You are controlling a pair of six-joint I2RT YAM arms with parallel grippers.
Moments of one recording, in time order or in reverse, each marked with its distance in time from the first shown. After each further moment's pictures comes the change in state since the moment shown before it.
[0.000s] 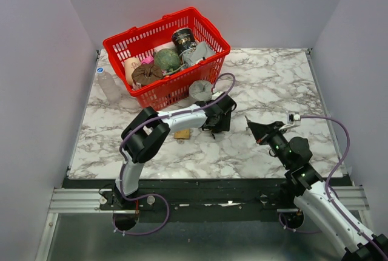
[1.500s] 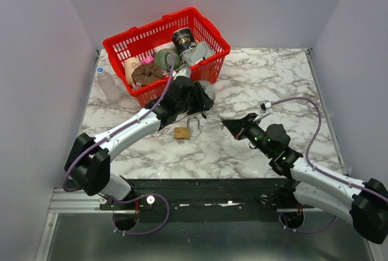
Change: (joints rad) left arm 0.198 -0.562 -0.333 0.260 0.166 -0.239; right arm 0.261 0.491 0.137 0.338 0.012 0.018
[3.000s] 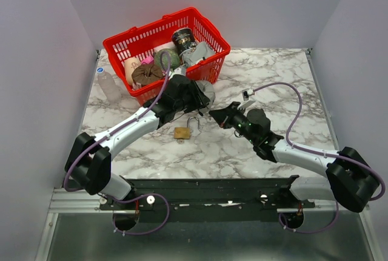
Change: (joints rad) left arm 0.035 0.002 -0.011 0.006 -0.009 -0.022; right arm 0.034 0.369 0.216 0.084 0.032 0.035
